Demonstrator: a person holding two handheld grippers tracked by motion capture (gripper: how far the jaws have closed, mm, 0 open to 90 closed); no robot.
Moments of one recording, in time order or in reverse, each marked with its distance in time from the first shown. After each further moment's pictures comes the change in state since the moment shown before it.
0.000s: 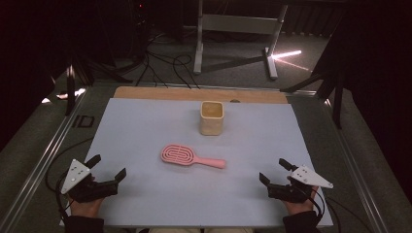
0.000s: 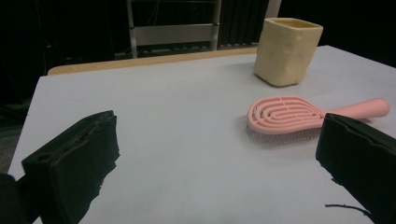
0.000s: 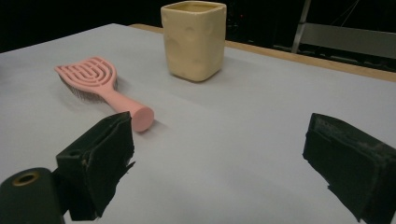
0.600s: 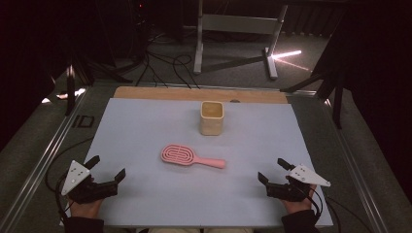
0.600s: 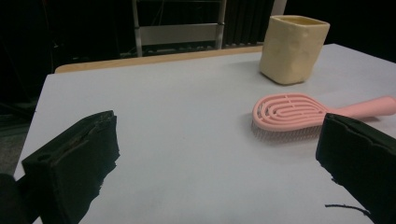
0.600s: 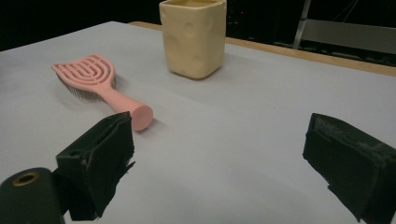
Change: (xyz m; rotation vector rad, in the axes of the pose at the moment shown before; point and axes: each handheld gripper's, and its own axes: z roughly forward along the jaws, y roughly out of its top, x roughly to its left) left arm 0.000 -0.003 -0.001 -0.002 0.018 0.001; right arm 0.000 -0.002 0.006 0.010 0.001 0.009
